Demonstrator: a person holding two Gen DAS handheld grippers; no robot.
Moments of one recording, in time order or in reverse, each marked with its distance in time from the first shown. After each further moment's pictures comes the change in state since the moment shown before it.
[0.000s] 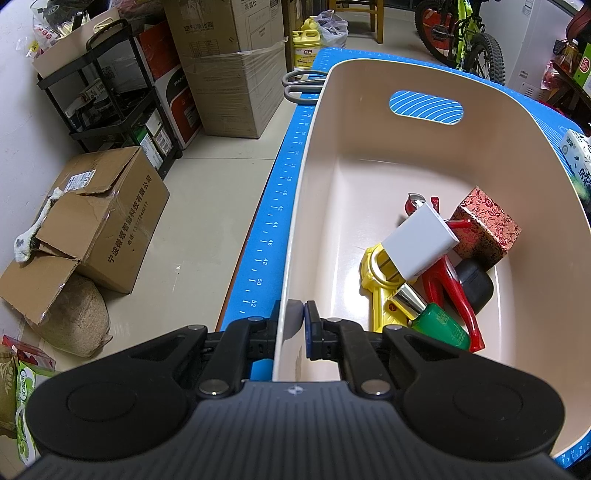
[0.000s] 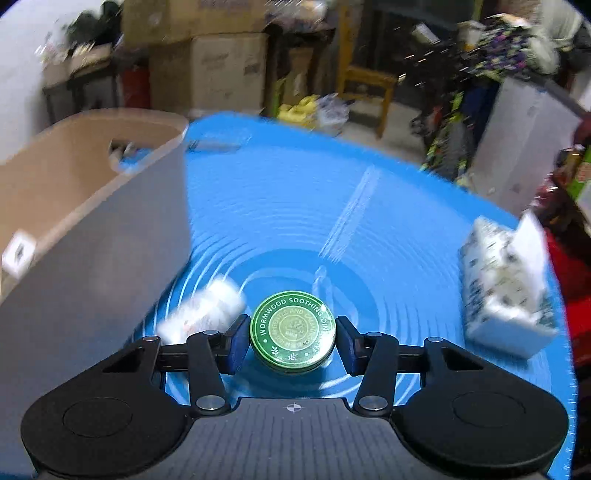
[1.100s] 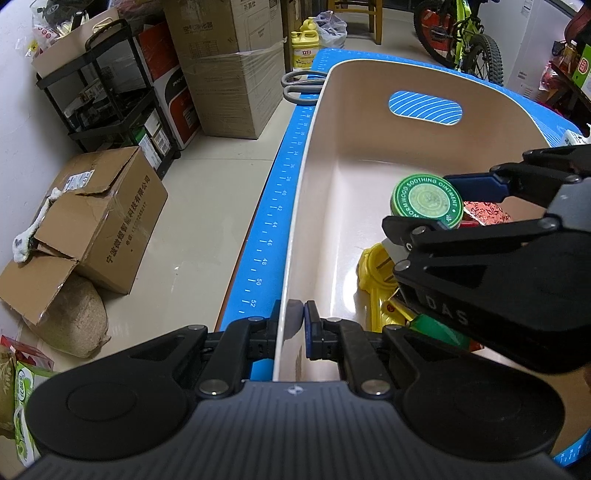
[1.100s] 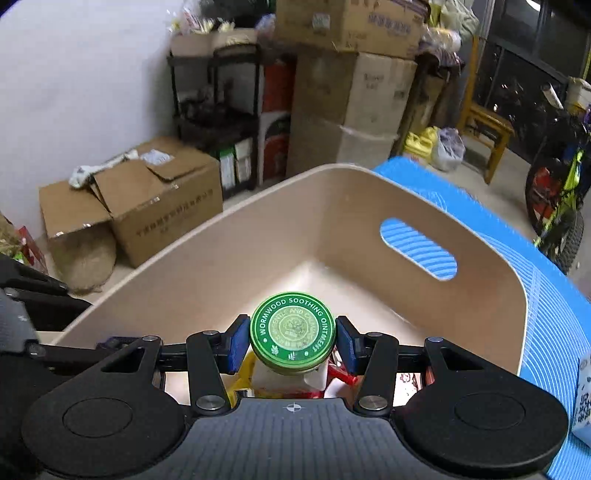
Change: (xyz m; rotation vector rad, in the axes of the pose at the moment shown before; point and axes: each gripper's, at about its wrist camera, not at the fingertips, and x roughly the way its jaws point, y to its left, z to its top) left arm 0.001 -0.002 0.000 -0.001 -0.001 -0.003; right arm -0.018 0.212 0.049 -0.278 0.076 0.224
